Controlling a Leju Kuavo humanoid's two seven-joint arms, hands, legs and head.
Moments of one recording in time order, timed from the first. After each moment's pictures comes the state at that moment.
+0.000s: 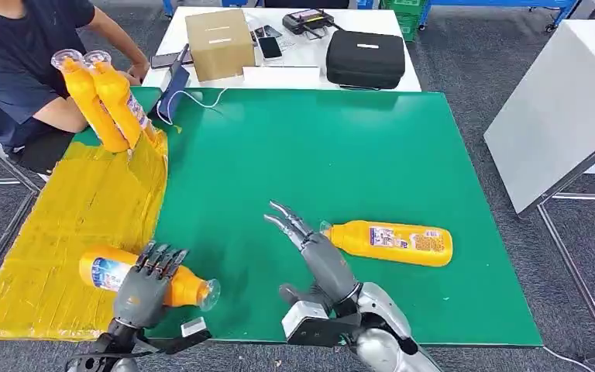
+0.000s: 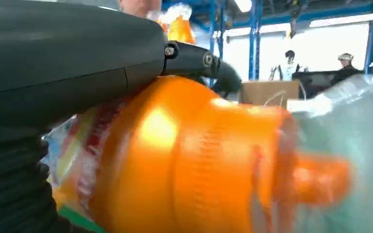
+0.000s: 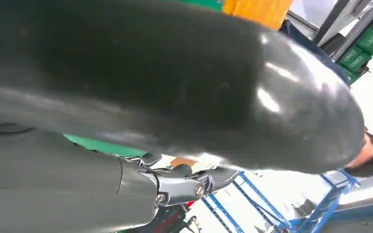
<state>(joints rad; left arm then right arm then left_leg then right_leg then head) 0.00 0.06 -0.11 -1.17 -1.32 0.66 -0.36 -0.12 -0.06 0.65 -1.60 0.51 -0.12 -0.25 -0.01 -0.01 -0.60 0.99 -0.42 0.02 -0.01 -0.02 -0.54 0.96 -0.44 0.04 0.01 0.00</state>
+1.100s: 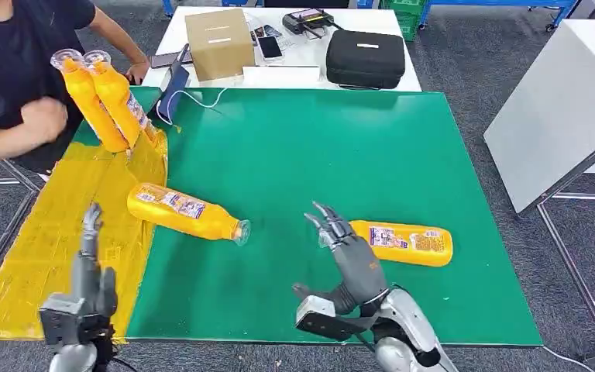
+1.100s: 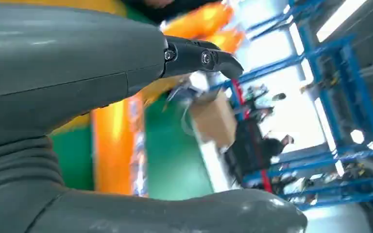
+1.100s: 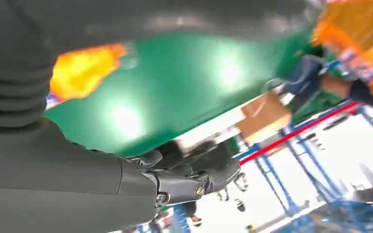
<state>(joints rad) 0.06 -0.10 0.18 -1.52 -0.28 0.01 -0.67 -0.03 -0.09 0.50 -1.60 0.82 -0.21 -0.15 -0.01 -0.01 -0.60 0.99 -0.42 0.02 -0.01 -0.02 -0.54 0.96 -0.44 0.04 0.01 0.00</state>
